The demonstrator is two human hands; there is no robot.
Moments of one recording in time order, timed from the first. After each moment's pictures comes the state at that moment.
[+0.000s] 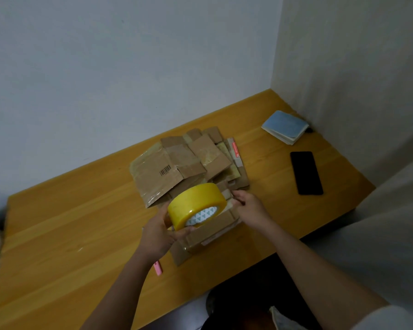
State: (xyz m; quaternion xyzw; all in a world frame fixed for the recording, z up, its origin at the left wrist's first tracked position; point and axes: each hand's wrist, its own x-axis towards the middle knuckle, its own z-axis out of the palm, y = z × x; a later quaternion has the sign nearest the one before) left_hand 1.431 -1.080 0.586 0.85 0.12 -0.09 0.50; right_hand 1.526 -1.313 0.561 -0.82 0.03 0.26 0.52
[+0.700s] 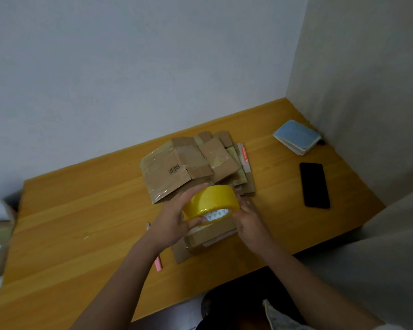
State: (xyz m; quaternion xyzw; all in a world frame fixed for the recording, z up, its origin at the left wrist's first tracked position) left_hand 1.451 -1.099 0.627 0.90 -0.04 -0.04 0.42; right_hand 1.508 -1.322 0.533 -0.90 -0.30 0.07 0.32
